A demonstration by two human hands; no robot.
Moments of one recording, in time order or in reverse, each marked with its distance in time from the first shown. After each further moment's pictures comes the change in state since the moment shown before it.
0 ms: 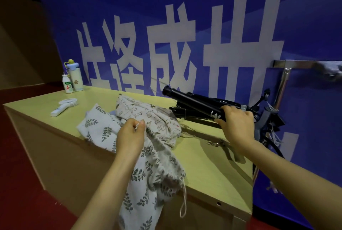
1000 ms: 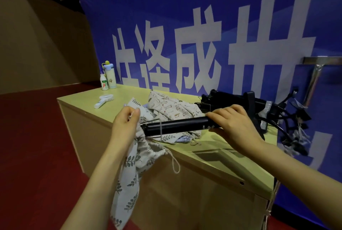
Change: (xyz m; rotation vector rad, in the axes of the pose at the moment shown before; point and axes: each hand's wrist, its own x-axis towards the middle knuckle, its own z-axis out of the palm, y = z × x) left_hand -0.024 -0.007 -0.106 -0.045 0.108 0.125; right_hand -0.057 -0.061 -0.041 -0.004 0.124 -0.690
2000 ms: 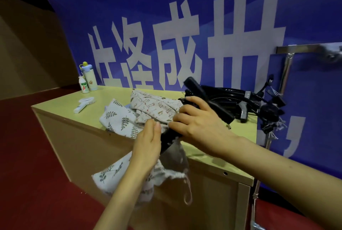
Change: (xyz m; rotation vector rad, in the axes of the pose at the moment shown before) left_hand -0.057 0.022 0.068 0.158 -0.265 0.156; right_hand 0.011 -0.041 -0.028 -0.072 0.161 -0.293
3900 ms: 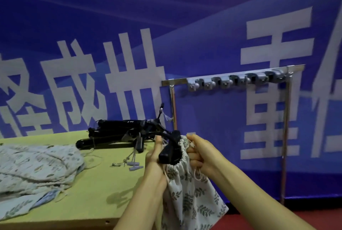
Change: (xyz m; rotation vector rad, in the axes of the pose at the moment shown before) left_hand -0.011 0.187 0.240 -1.109 -0.442 -0.632; right_hand -0.205 0.124 -0.107 1.583 0.373 1.948
